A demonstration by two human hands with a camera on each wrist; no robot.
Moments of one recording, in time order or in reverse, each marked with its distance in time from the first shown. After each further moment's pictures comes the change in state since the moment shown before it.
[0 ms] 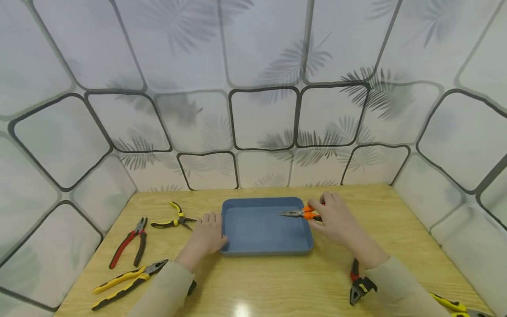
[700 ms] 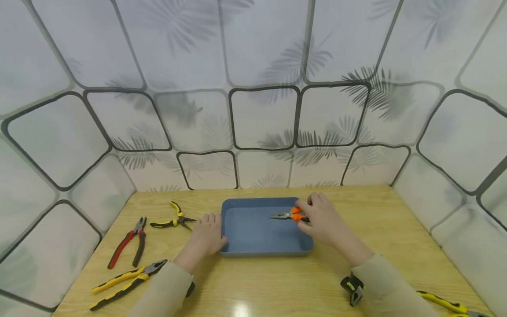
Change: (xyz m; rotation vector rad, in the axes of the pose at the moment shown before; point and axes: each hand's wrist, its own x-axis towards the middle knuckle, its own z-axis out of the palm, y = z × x) left_hand -0.002 0.001 0.001 0.011 0.006 0.007; right_hand 0.017 -0.020 0.016 0.016 -0.002 -0.031
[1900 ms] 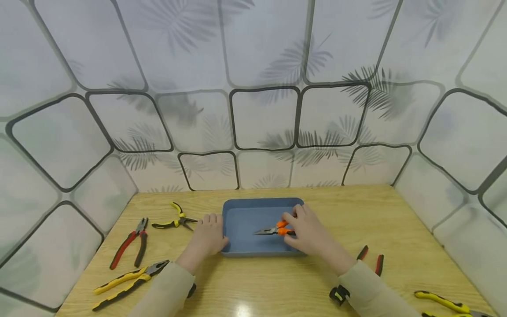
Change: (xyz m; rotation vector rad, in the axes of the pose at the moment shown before) left_hand -0.001 0.003 -0.001 -0.011 0.020 -0.019; right_hand -0.001 -0.029 0.036 0.085 -0.055 -0.047
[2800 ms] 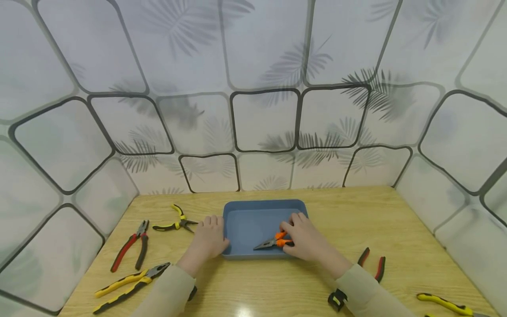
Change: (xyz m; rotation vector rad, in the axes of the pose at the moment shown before) left_hand -0.002 0.001 -0.002 0.017 -0.003 -0.008; right_hand 0.000 -0.002 0.016 -0.001 -0.101 -0.030
